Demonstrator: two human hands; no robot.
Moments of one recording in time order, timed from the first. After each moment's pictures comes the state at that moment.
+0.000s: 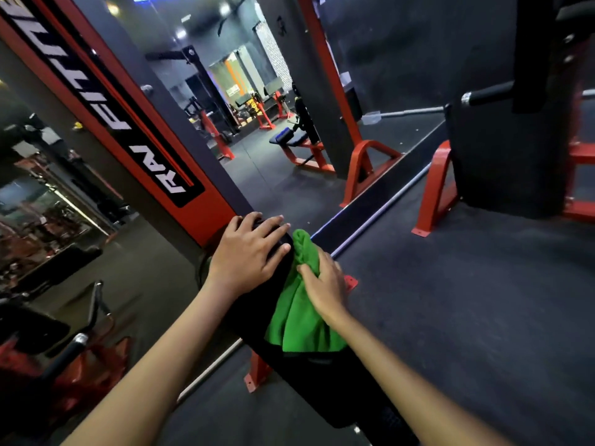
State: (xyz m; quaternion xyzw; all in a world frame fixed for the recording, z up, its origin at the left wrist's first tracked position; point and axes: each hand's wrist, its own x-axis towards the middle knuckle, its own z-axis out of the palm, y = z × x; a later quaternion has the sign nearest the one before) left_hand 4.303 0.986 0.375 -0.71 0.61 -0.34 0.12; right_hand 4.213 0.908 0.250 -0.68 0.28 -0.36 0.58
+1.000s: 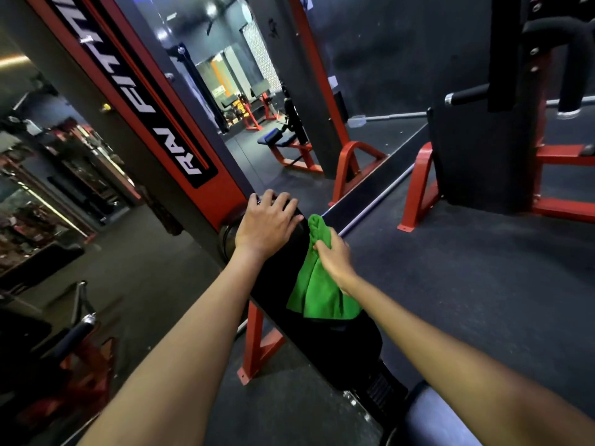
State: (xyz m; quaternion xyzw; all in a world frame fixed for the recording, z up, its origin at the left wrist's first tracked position) left_hand 4.307 0.981 0.368 -0.68 0.57 -0.43 0.18; right_hand 4.210 0.910 0.254 -0.65 0.32 -0.33 0.60
